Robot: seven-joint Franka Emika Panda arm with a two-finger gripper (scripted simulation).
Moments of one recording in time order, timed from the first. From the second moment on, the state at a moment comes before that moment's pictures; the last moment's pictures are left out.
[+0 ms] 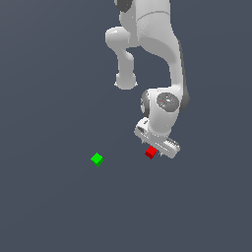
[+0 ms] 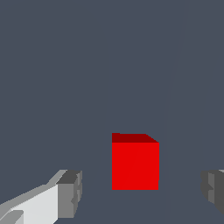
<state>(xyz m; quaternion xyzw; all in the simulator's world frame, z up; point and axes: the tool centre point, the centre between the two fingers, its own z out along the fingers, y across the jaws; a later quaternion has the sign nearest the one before) 0.006 0.126 0.068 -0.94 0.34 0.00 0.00</state>
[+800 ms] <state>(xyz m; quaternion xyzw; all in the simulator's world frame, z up) 0.006 0.126 0.020 -0.94 0.34 0.00 0.00</state>
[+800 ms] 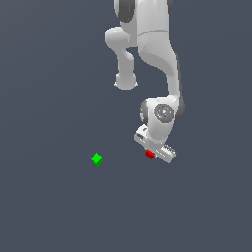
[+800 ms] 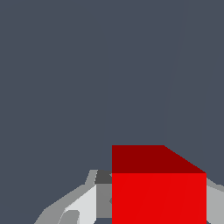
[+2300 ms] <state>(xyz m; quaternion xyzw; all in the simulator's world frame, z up) 0.006 0.125 0.109 -0.94 0.34 0.00 0.00</state>
